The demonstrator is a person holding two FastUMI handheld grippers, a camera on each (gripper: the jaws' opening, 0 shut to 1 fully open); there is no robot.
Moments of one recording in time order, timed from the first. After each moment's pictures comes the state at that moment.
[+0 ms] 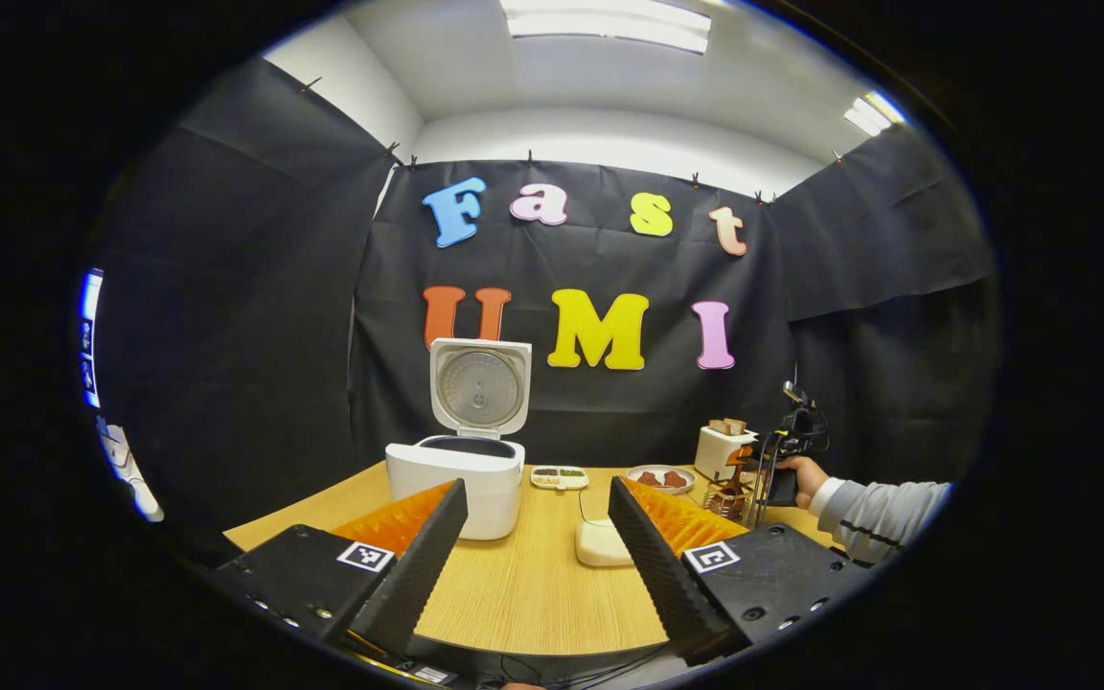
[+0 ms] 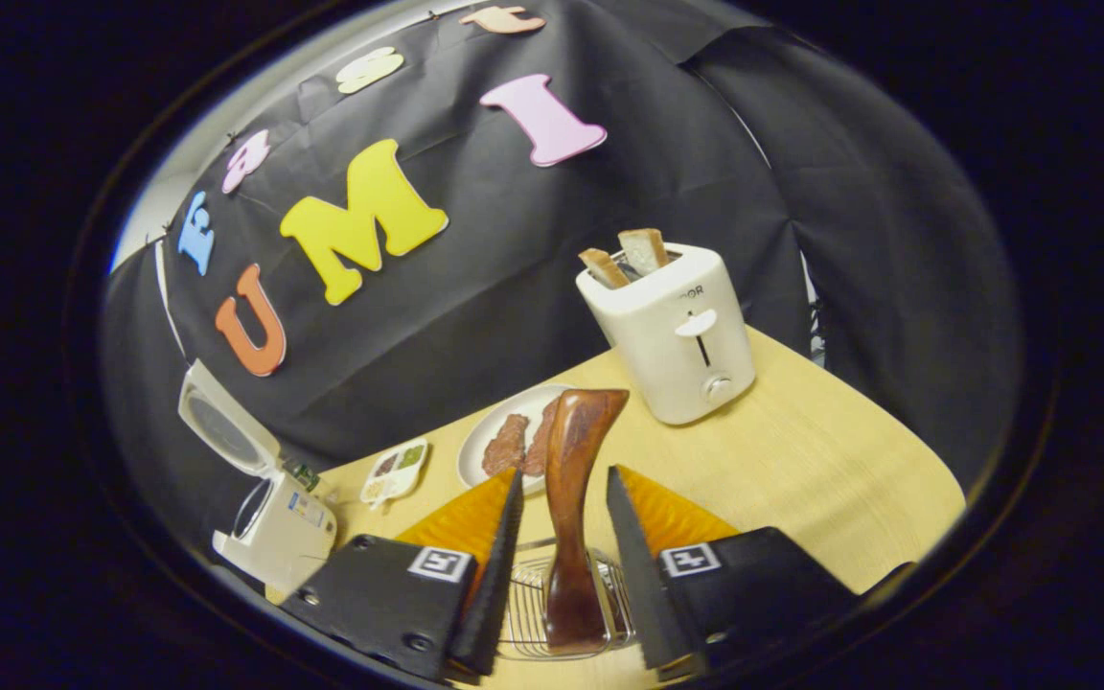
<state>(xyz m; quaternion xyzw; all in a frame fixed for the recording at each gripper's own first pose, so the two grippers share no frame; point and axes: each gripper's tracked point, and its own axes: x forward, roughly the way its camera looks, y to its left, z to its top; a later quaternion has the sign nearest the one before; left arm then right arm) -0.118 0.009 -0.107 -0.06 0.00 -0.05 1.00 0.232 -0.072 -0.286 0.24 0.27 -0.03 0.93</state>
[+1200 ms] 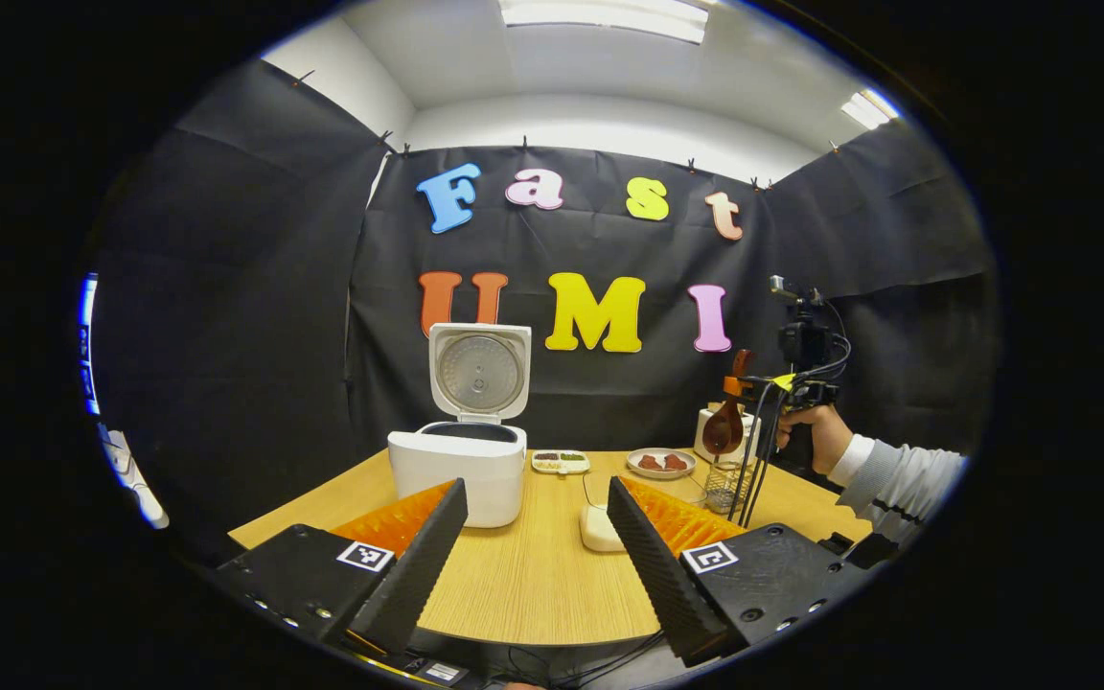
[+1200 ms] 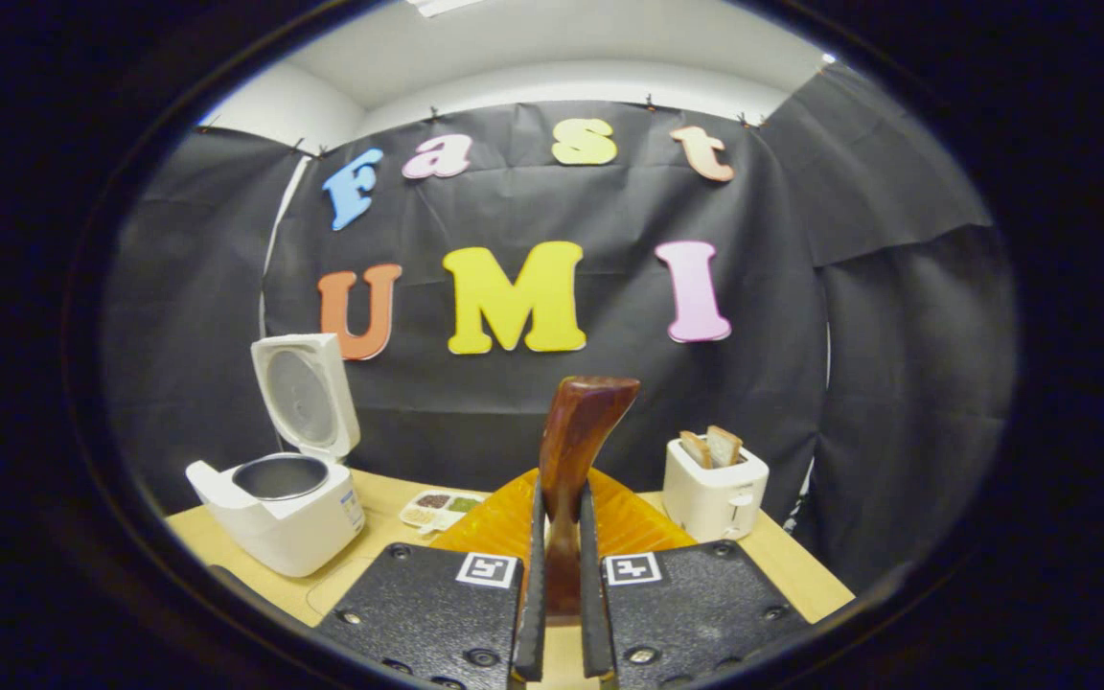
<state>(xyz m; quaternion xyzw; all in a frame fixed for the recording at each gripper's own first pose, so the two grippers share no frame) -0.124 0.006 -0.111 -0.03 0.02 -0.06 1.00 0.161 0.066 -0.103 0.00 0.05 0.04 1.00</state>
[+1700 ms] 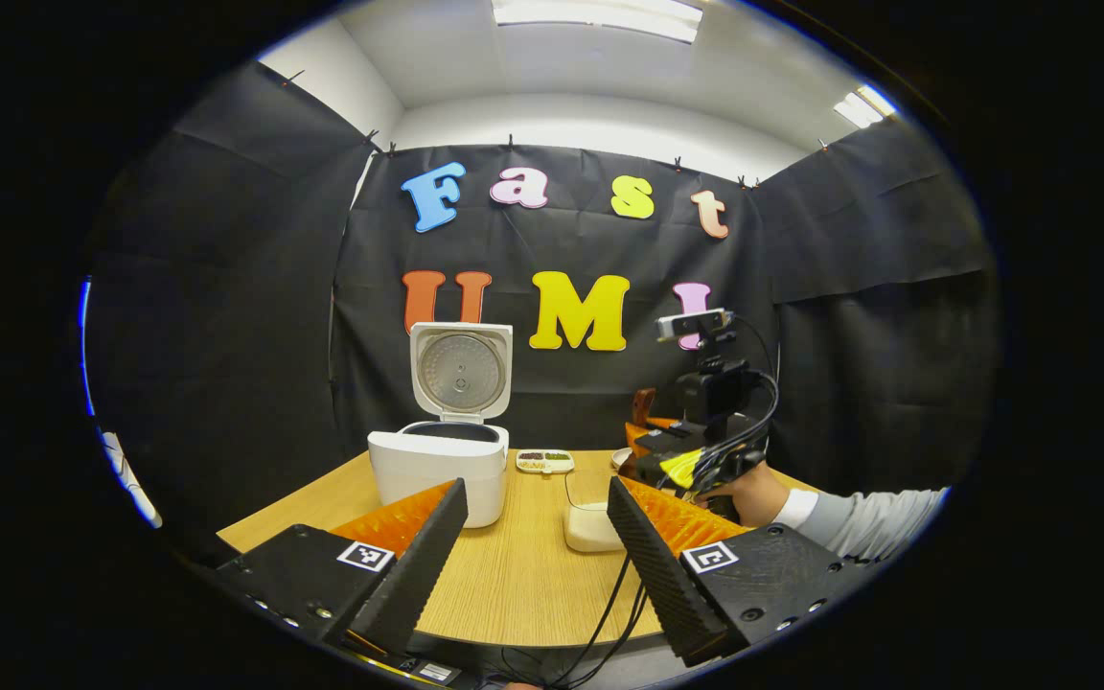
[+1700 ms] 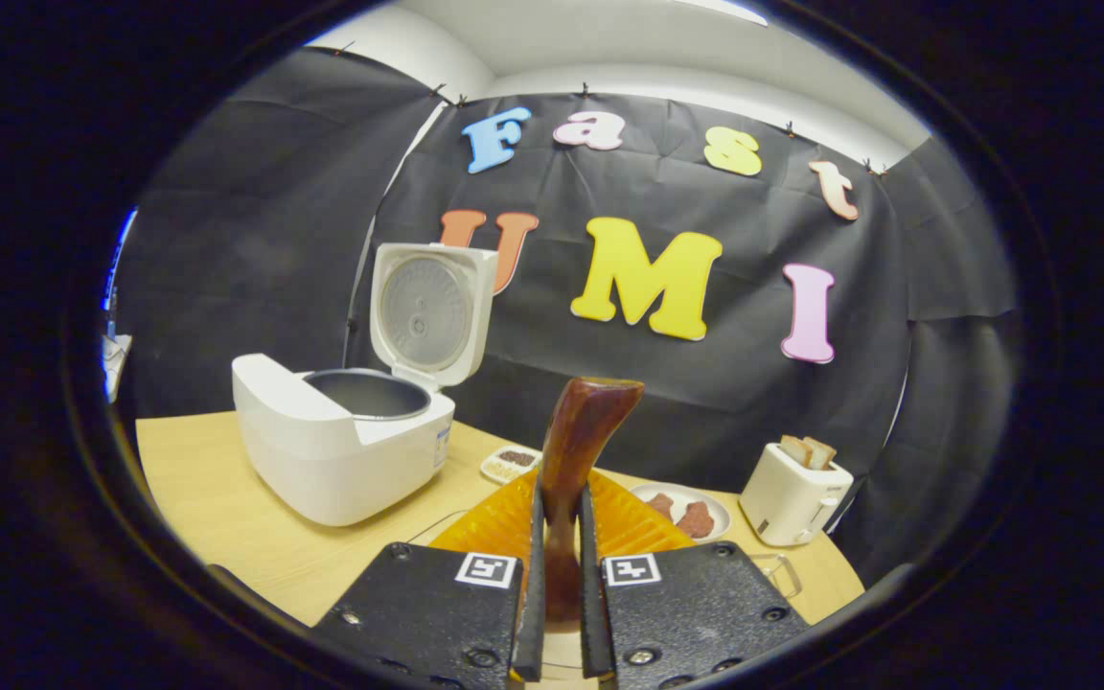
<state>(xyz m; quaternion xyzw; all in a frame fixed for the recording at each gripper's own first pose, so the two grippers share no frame) -0.124 -0.004 -0.107 -0.05 0.02 -0.07 1.00 0.140 0.192 -0.202 -0.10 0.09 0.12 0.98</state>
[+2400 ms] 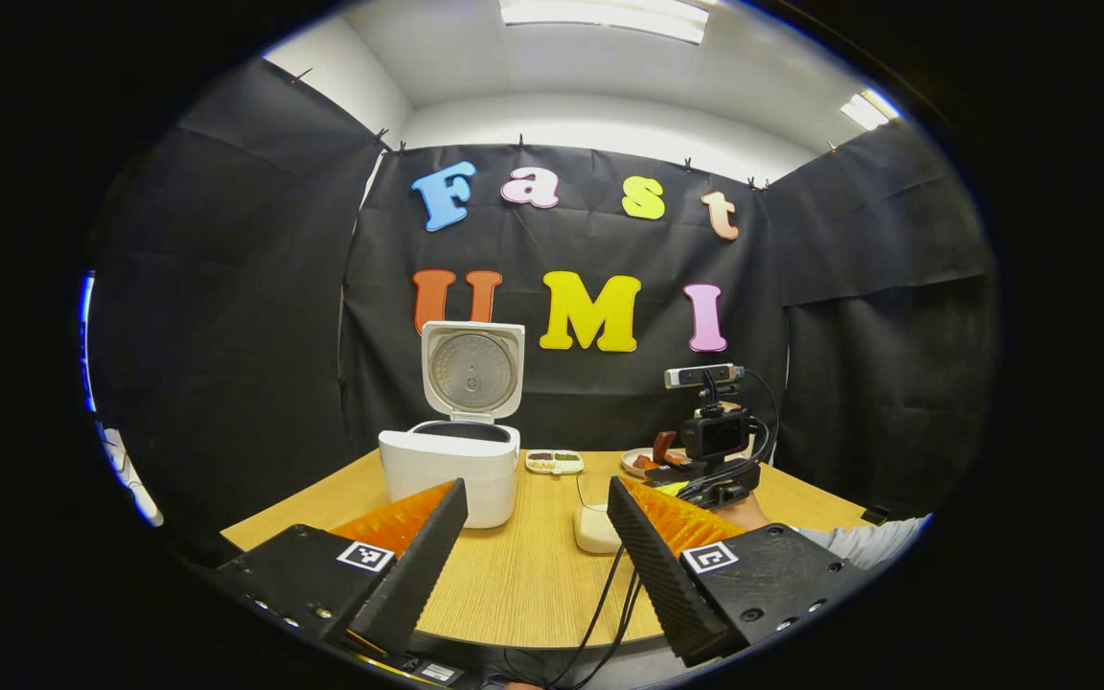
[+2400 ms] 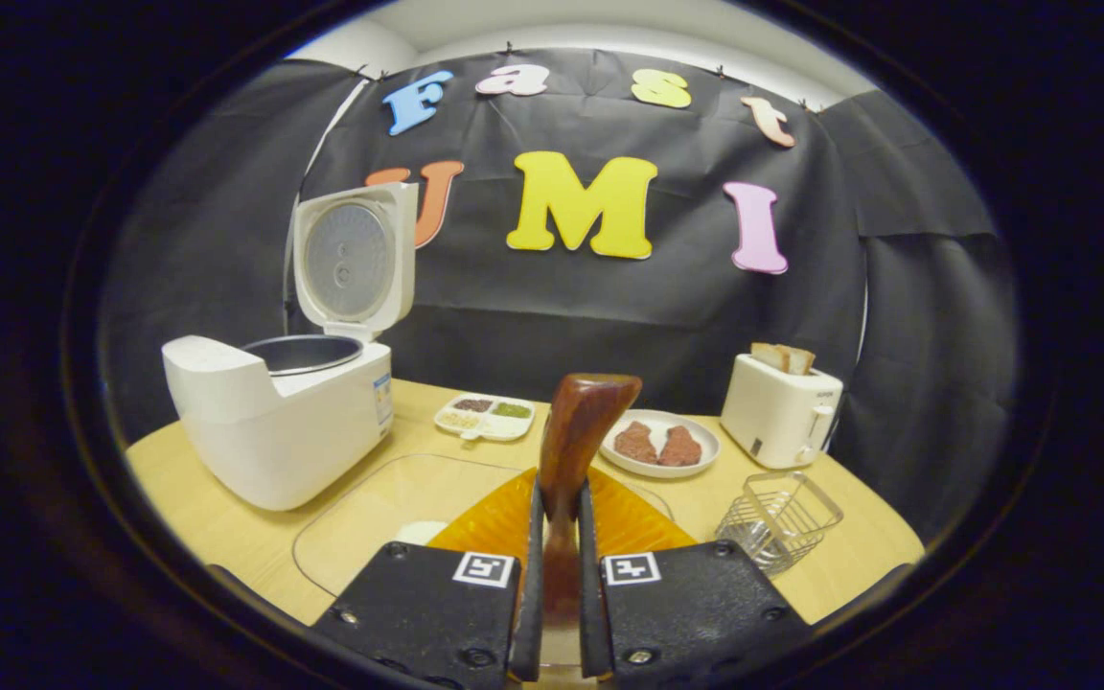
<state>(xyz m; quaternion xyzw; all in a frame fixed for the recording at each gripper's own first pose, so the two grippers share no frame) -0.119 0.003 -0.112 -0.05 0.02 -0.07 1.00 0.154 0.170 -0.263 -0.01 0.16 0.05 0.99</state>
